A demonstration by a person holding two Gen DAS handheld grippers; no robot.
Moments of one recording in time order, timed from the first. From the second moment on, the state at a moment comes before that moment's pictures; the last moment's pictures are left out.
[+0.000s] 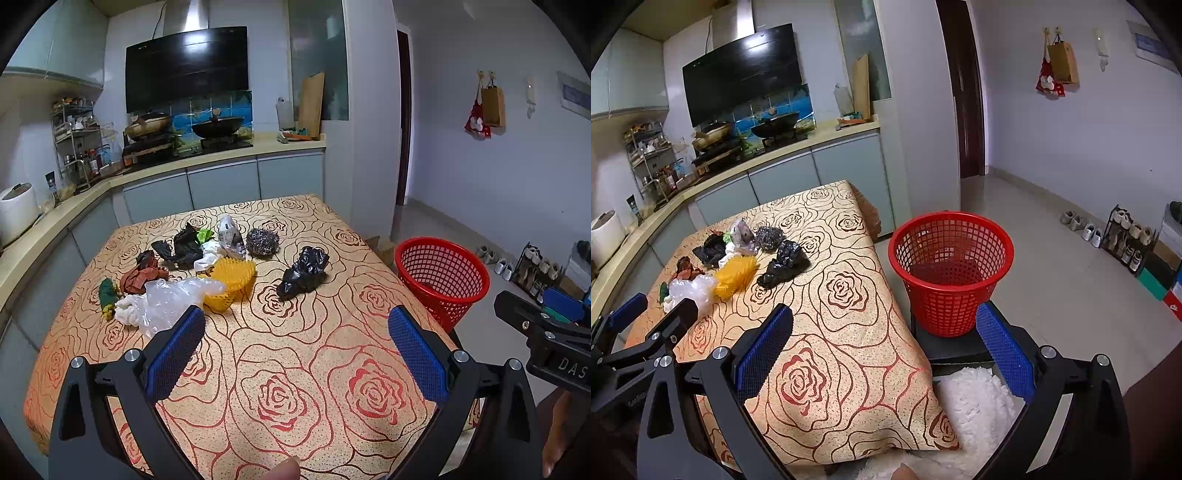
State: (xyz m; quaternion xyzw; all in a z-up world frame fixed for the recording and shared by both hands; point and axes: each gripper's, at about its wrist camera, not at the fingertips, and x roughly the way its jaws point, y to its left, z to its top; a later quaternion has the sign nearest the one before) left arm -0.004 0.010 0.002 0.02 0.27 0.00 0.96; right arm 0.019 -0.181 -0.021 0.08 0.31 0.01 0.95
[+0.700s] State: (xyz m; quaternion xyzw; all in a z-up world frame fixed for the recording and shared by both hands) left arm -0.006 0.010 0.005 0.03 0.26 0.00 0.97; right arm 0.017 -0.180 -0.017 0.07 0.30 0.01 0.95
